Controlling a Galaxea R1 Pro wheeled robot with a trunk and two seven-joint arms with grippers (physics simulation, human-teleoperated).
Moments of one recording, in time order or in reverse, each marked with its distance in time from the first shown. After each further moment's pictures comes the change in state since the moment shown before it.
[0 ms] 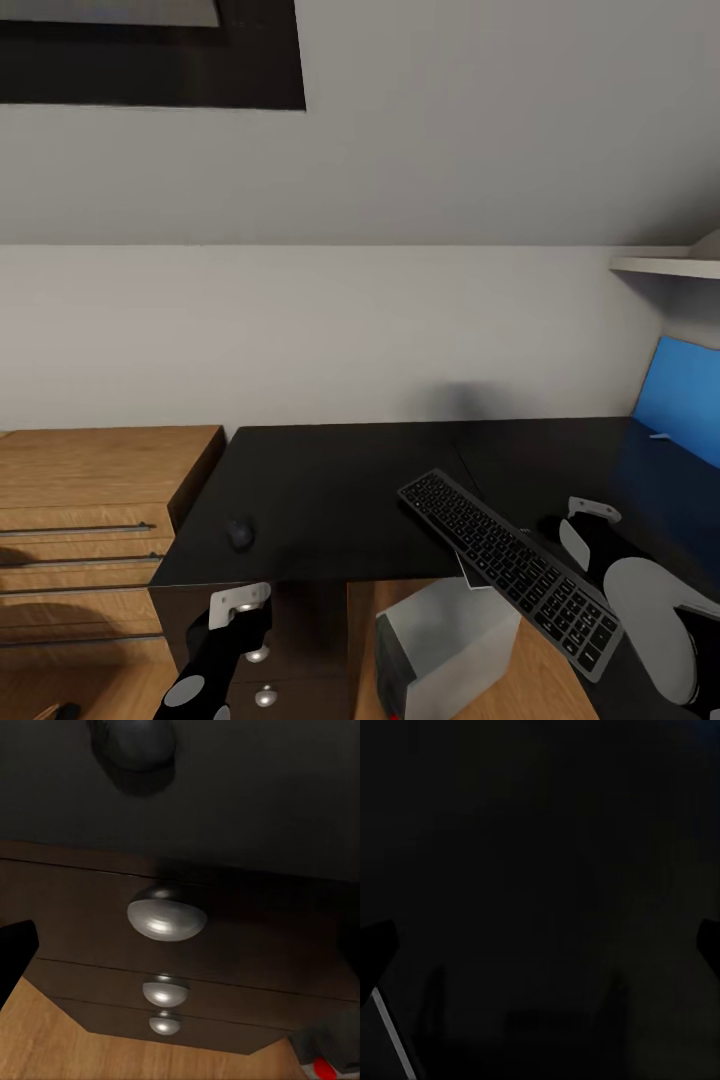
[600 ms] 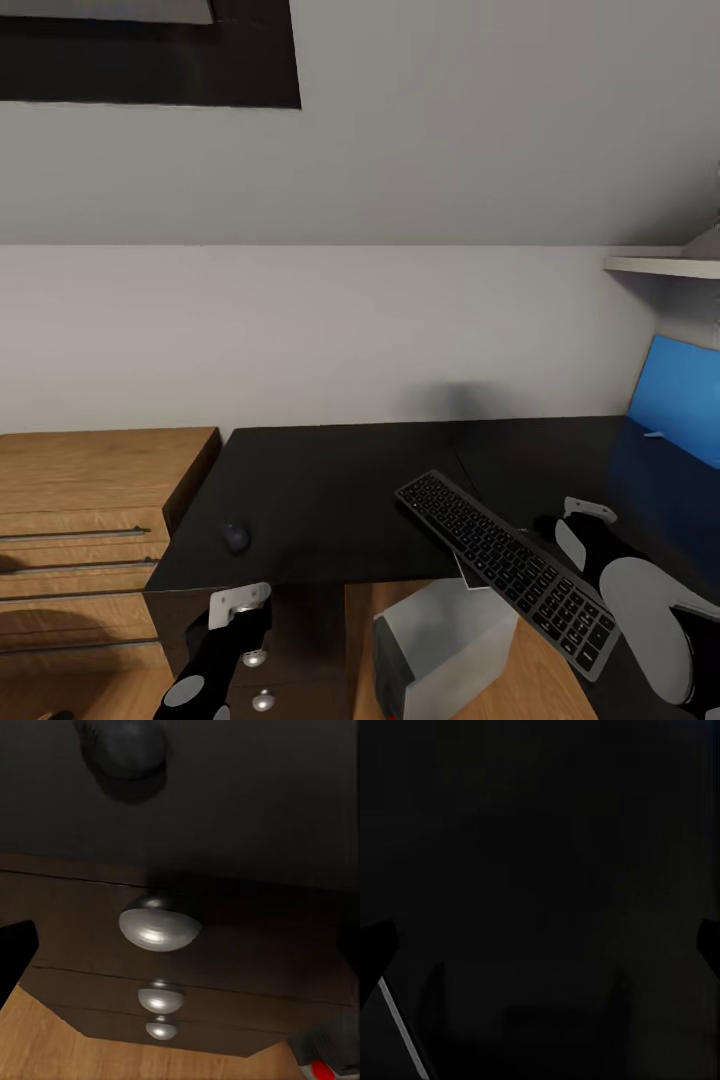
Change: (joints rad) left arm 0.000 0.000 0.000 0.000 0.000 -0.001 0.000; right arm 0.000 0.012 -0.002 0.002 -0.003 0.000 -0.002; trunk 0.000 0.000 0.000
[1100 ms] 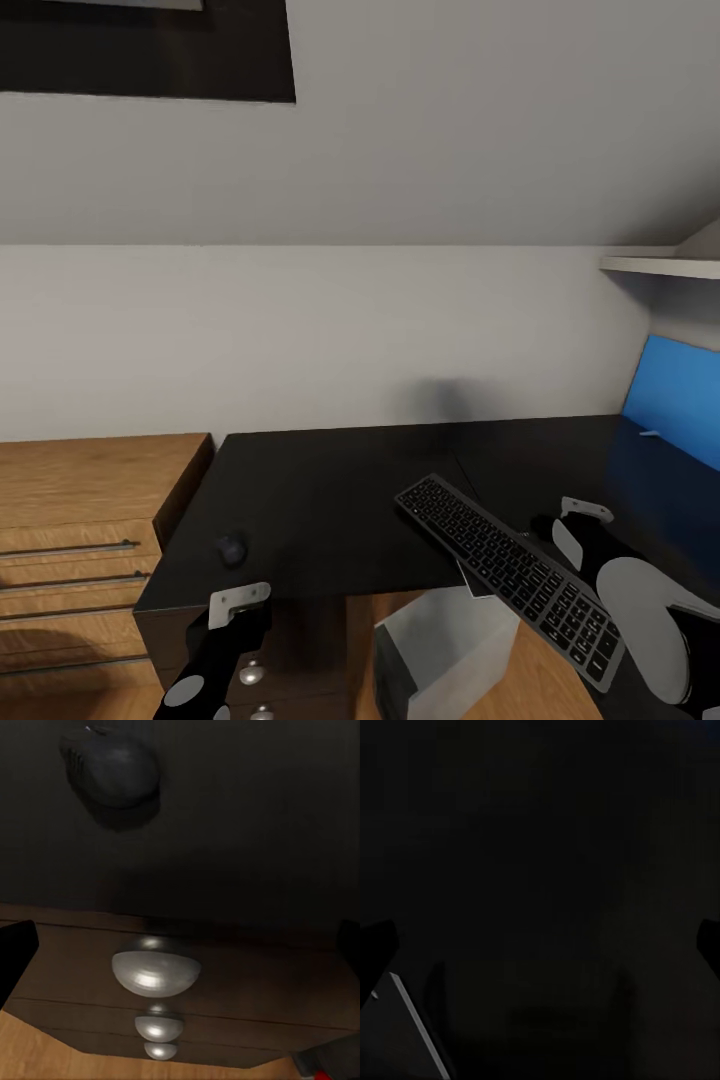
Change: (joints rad) left arm 0.000 0.000 0.000 -0.001 0.000 0.001 0.000; right arm 0.000 0.009 0.000 -0.001 0.000 0.000 -0.001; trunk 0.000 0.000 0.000
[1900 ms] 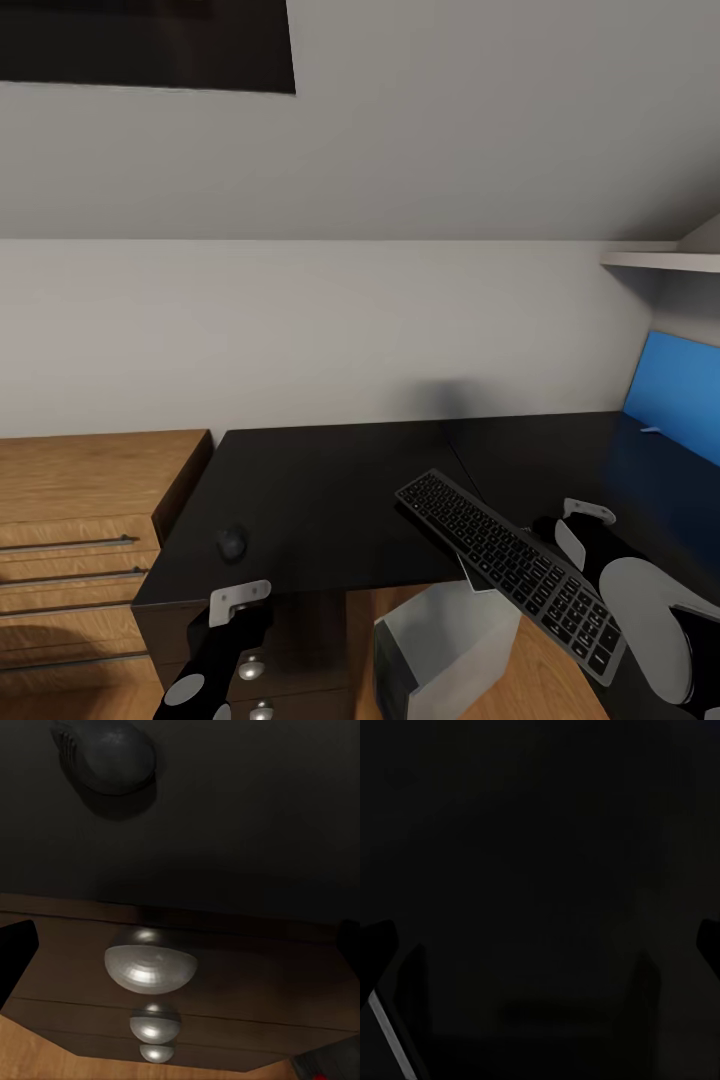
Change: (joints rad) left arm 0.000 -0.004 0.000 -0.009 0.002 -0.003 0.000; right arm 0.000 -0.008 -0.003 0.002 0.002 0.013 0.001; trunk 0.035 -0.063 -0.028
